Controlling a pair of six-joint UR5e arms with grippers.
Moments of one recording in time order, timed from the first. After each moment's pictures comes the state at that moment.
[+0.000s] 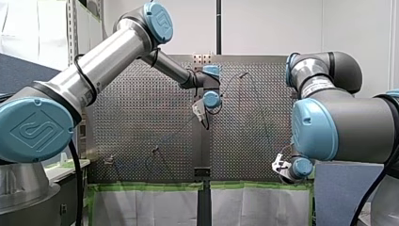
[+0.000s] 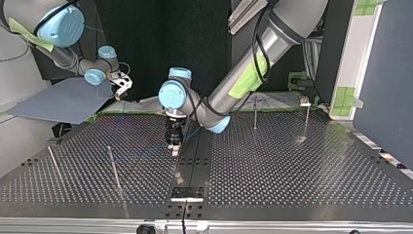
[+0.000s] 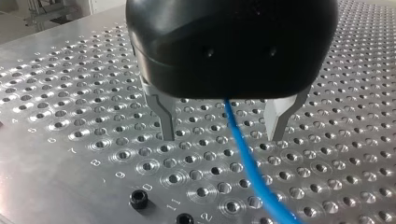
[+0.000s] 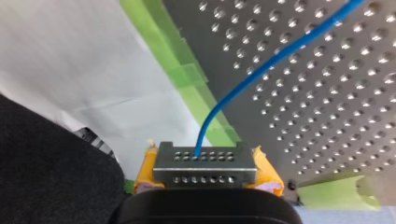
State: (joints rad) left arm -0.64 -2.36 -1.06 -2.80 -2.02 -2.03; right arm 1.62 -0.43 1.41 -0.46 1.40 1.93
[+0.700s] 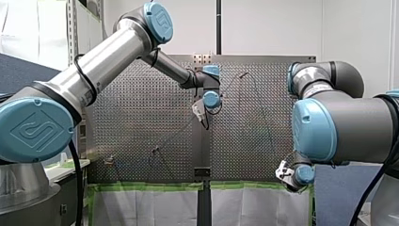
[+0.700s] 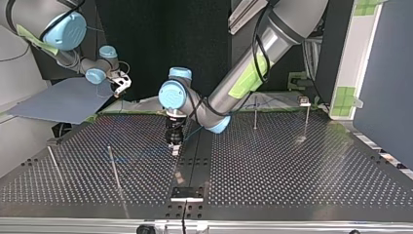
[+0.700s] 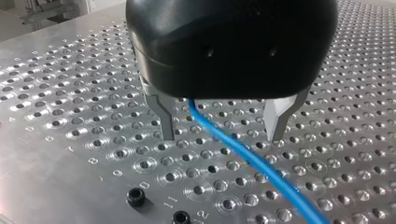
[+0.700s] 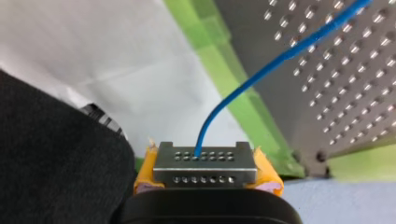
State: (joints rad) left arm -0.64 -2.36 -1.06 -2.81 -2.02 -2.03; right arm 1.60 -0.36 1.35 -0.46 1.44 1.94
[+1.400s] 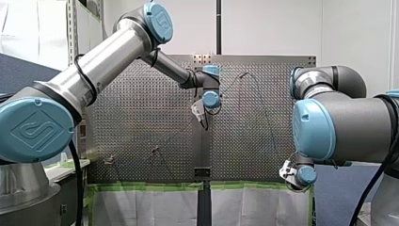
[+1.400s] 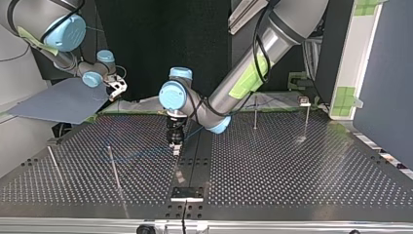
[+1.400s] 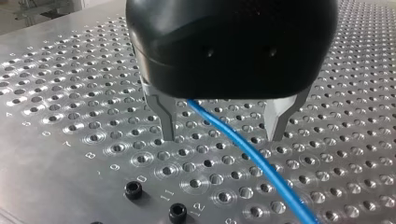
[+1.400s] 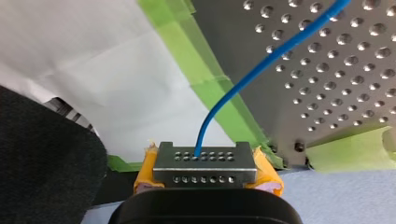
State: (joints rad) left arm -0.63 -2.36 -1.06 -2.82 -2.03 -2.03; right arm 1.58 -0.33 1.27 -0.45 1.45 1.95
